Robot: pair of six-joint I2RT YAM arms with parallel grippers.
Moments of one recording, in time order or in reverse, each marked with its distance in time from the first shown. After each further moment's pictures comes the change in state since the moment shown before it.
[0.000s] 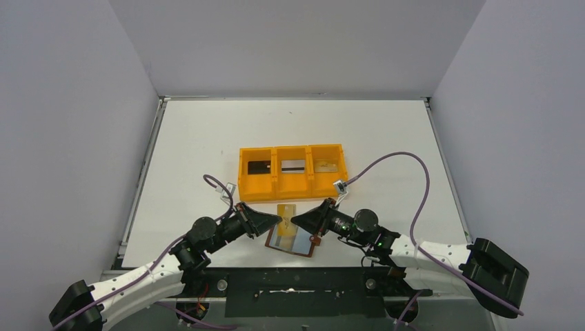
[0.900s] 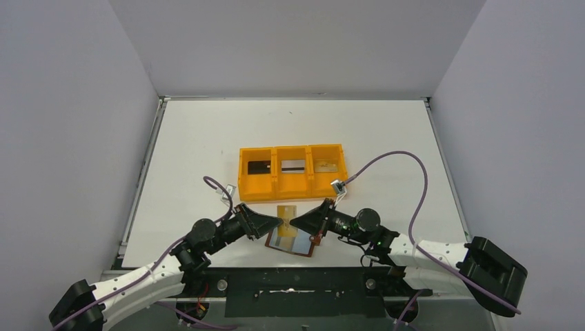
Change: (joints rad) left arm 0.002 0.014 -0.034 0.074 0.016 -0.028; right arm -0.024 0.032 0.000 0.104 -0.137 0.029
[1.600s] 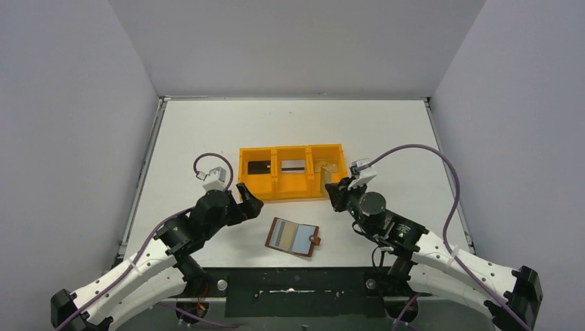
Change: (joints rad) left arm 0.064 0.032 0.459 -1.048 -0.413 0.198; right arm -0.002 -0.312 0.303 -0.867 0.645 -0.539
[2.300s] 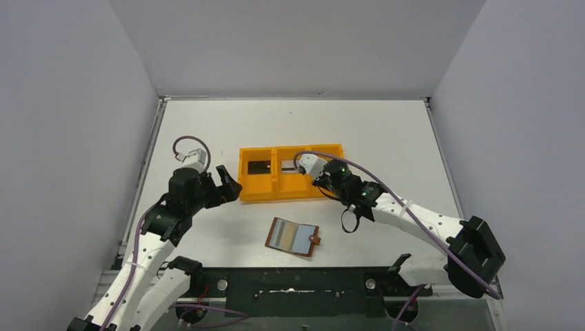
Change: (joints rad) left arm 0.501 0.070 0.136 -0.076 0.320 0.353; right arm -0.146 0.513 0.302 -0.158 -0.054 -0.991
